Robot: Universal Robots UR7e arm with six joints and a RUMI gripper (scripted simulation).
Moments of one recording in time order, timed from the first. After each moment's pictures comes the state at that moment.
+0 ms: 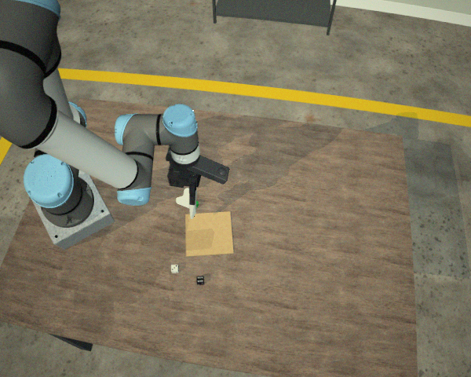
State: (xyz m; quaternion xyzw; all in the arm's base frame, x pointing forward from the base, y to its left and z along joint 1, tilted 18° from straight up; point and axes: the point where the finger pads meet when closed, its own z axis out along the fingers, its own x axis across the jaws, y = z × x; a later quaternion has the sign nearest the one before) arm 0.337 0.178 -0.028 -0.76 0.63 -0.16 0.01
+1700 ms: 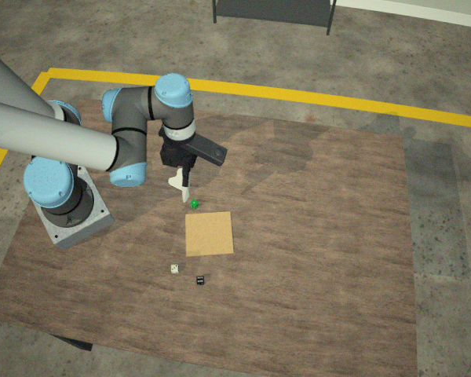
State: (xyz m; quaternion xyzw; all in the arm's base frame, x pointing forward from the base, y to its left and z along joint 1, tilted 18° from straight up) arm 0.310 0.193 0.062 -0.73 0.66 -0.15 0.02
